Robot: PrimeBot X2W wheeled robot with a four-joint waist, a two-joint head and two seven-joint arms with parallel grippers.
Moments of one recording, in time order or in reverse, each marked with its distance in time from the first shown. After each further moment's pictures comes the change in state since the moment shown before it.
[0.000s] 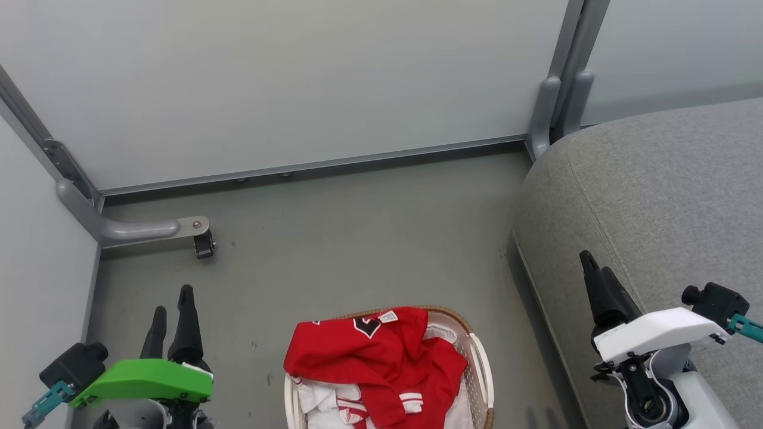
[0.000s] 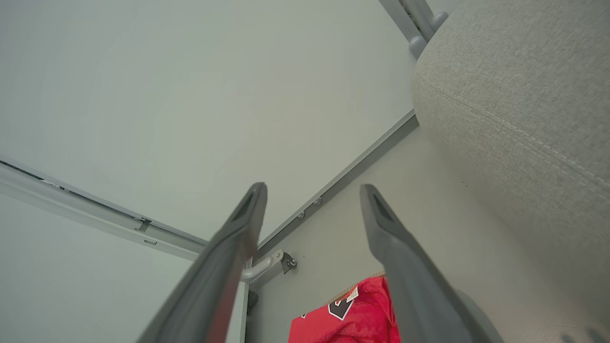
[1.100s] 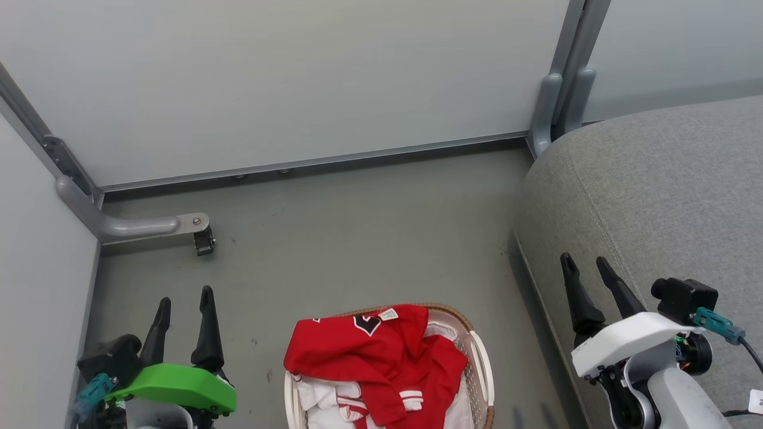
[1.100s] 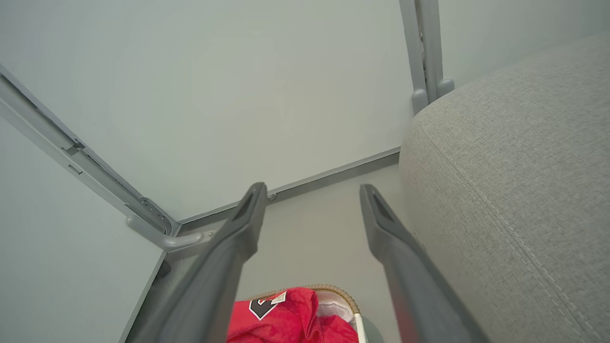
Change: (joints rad) left arm 0.019 -0.005 -0.028 -0.013 0.414 0.000 -0.095; right arm -0.014 0.002 0.037 0.030 -0.432 0.000 -0.092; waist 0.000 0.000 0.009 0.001
